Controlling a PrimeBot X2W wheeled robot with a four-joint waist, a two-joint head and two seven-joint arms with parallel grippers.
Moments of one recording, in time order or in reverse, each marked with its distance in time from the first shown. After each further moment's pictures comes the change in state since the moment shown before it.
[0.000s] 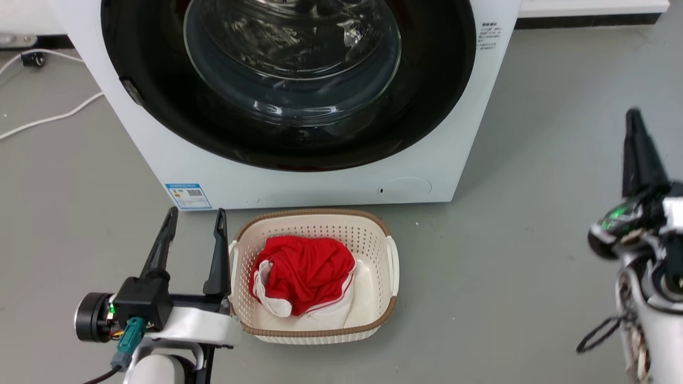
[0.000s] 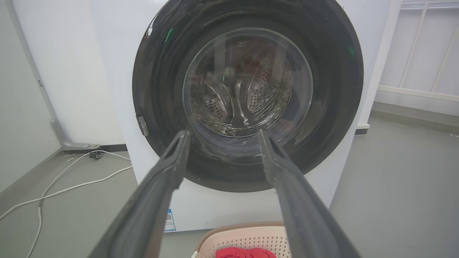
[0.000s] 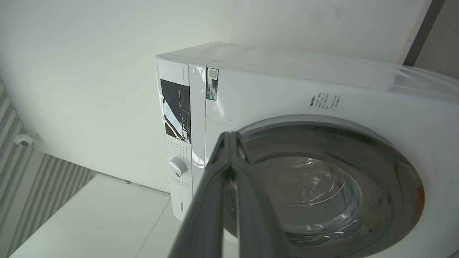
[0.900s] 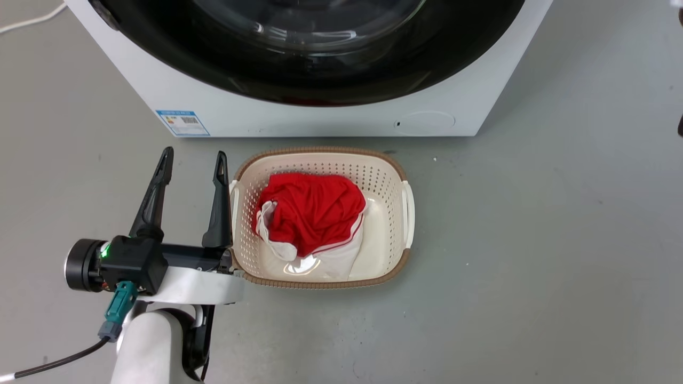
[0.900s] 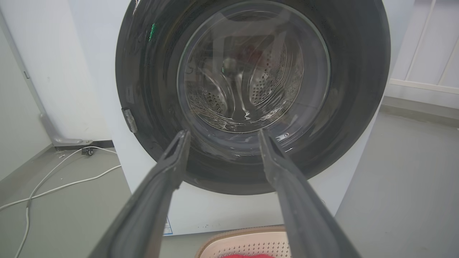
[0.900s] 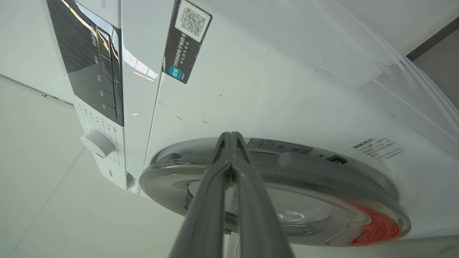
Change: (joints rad) left arm -0.125 -0.001 -0.011 -0.063 0.005 -0.020 0.000; right arm -0.910 -0.213 0.219 0.730 -0.130 0.000 0.336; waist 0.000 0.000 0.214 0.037
